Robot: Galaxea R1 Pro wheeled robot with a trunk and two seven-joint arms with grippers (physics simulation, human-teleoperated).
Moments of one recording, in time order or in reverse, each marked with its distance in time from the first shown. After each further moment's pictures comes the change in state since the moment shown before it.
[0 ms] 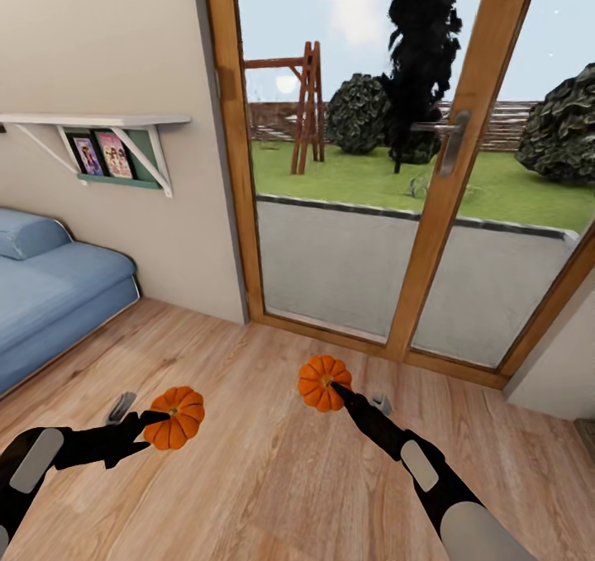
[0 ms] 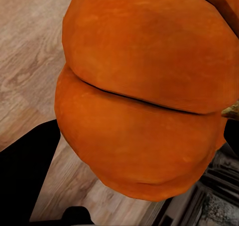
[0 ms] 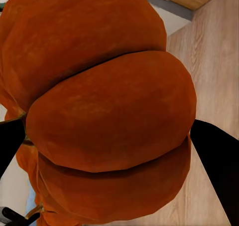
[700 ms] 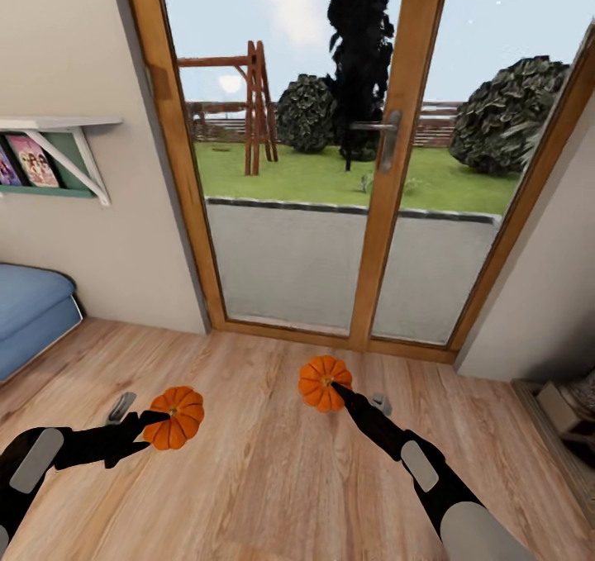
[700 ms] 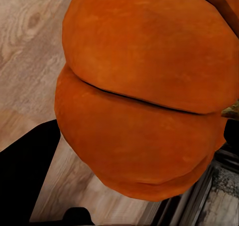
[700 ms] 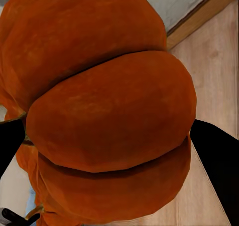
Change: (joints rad) left arm 0.000 0.000 0.000 0.000 -0.001 -0.003 0.000; right arm 0.000 0.000 -0.003 0.003 -0.001 -0.003 0.000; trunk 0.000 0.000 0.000
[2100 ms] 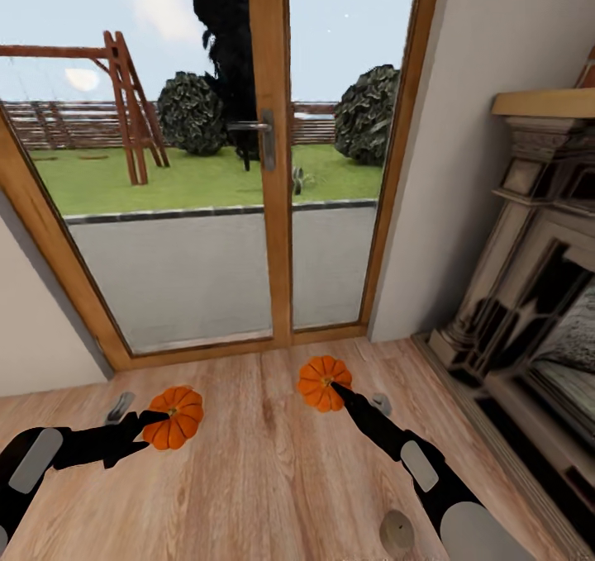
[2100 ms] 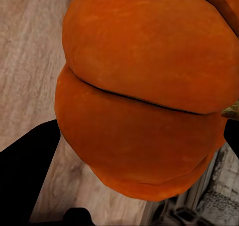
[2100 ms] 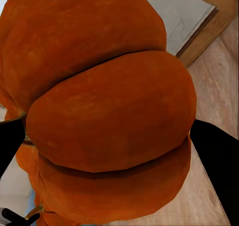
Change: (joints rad) left arm 0.000 0.003 0.000 0.000 0.001 -0.001 0.000; right arm 0.000 0.001 0.000 0.001 -0.001 0.000 0.000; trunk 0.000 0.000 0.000
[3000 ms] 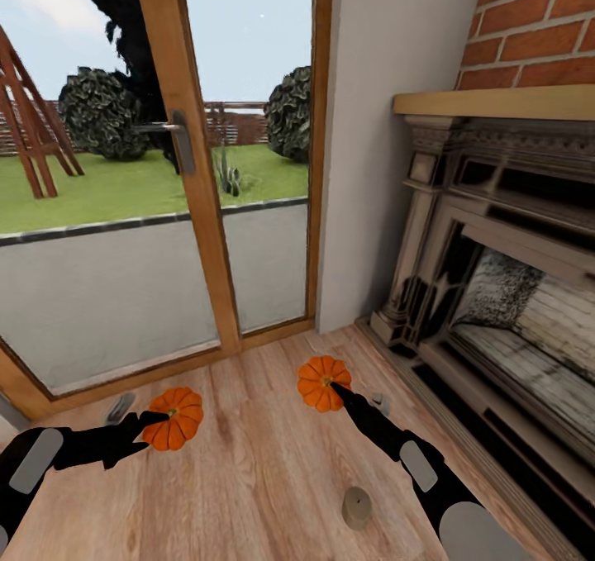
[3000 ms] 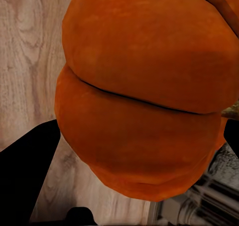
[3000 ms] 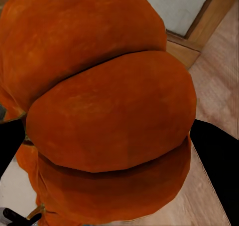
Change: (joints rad) left arm 0.000 -0.001 0.000 0.001 -0.010 -0.001 0.001; right arm 0.000 0.003 0.000 0.000 0.001 -0.001 0.000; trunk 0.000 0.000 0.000
